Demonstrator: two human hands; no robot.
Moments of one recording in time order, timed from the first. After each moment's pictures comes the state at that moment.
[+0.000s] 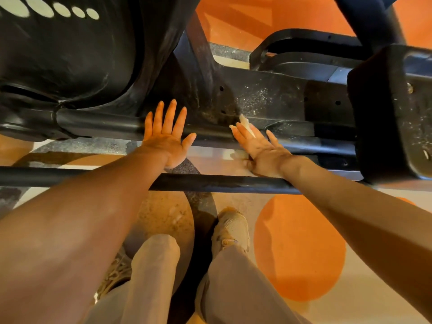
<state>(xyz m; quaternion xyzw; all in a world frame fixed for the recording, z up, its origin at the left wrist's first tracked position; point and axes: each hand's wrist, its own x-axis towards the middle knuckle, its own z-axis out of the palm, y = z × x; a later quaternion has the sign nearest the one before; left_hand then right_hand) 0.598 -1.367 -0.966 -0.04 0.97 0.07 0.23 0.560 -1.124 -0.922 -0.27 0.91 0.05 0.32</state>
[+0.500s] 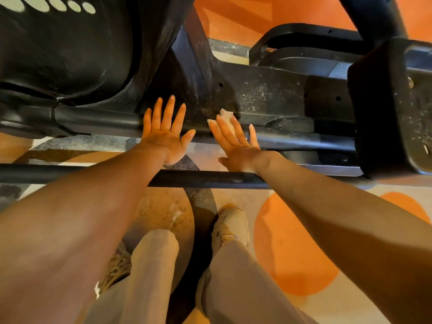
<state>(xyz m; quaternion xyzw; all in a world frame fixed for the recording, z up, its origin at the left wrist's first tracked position) 0.598 -1.364 -0.967 -0.05 0.97 0.06 0.22 0.576 -1.173 -0.938 -0.28 0.91 0.09 0.31</state>
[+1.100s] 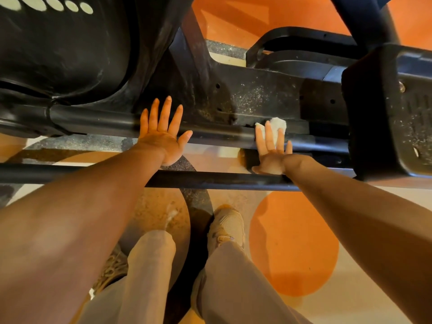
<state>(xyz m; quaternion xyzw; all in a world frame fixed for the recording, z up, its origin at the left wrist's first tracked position) 0.599 -1.365 -0.969 -0.05 0.97 0.06 0.22 0.567 -1.106 -0.919 -0.08 0.90 0.08 0.41</state>
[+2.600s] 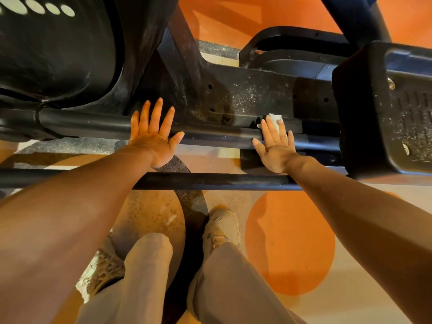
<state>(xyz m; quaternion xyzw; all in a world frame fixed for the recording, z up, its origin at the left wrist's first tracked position) 0.598 -1.366 -0.968 -0.05 0.97 0.05 0.23 0.554 -1.075 -0.932 -0.07 0.95 -0.02 0.30</state>
